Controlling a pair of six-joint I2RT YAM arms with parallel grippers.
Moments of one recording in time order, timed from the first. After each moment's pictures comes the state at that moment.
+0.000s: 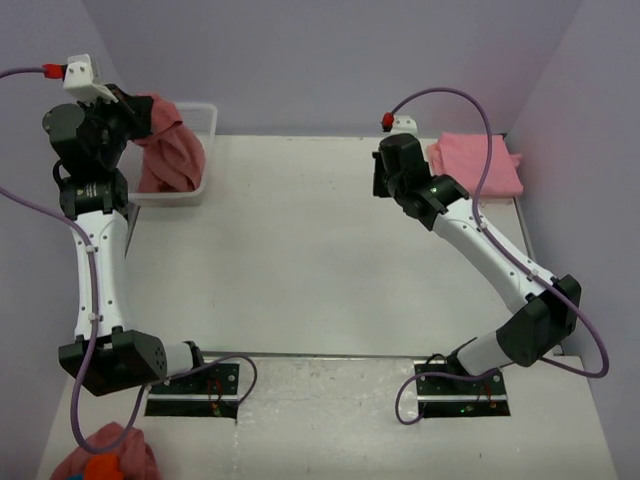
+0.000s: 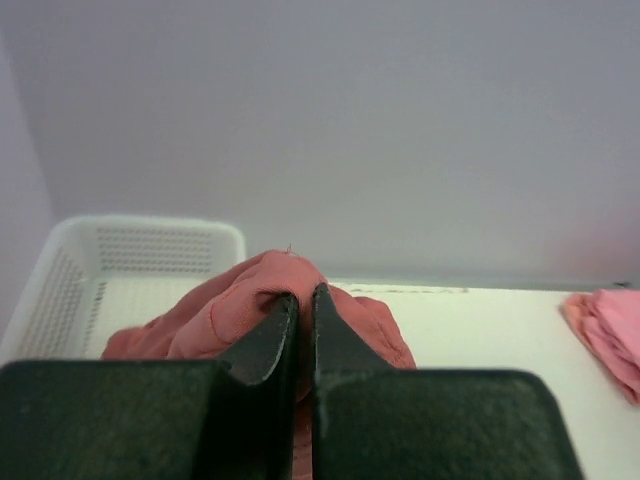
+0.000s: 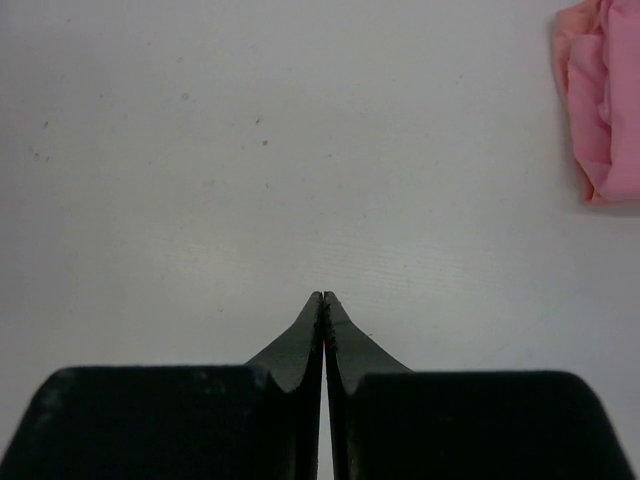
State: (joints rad) left arm 0.26 1.30 1.48 -0.13 0.34 -0.26; right arm 0.57 1.49 1.46 -0.56 0.36 0.32
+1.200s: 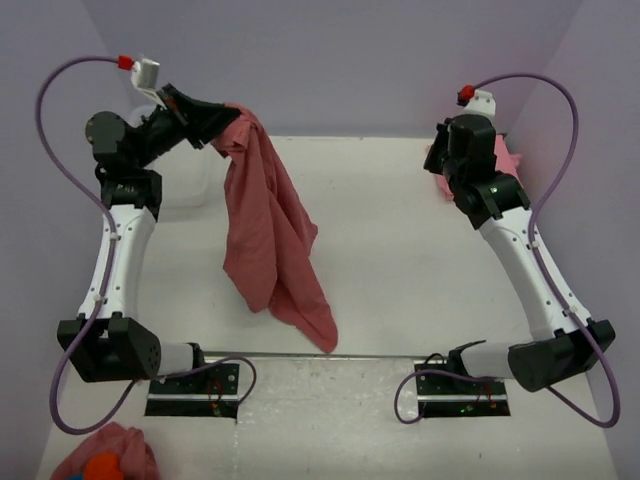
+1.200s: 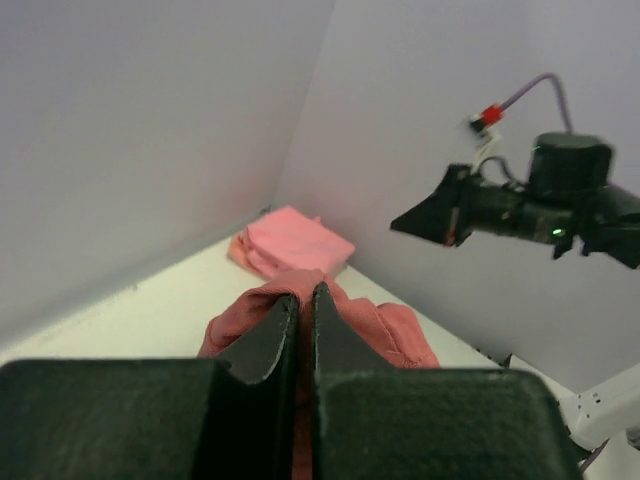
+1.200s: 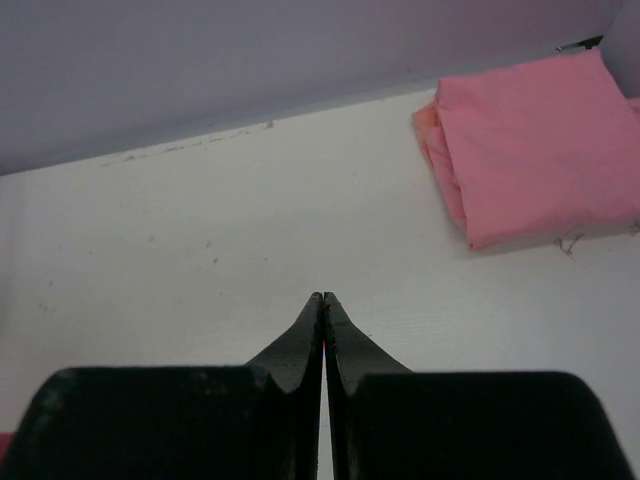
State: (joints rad) left arm 0.09 1.33 1.45 0.41 0.97 -0.77; right arm 0.32 1.34 1.49 -0.55 0.37 0.33
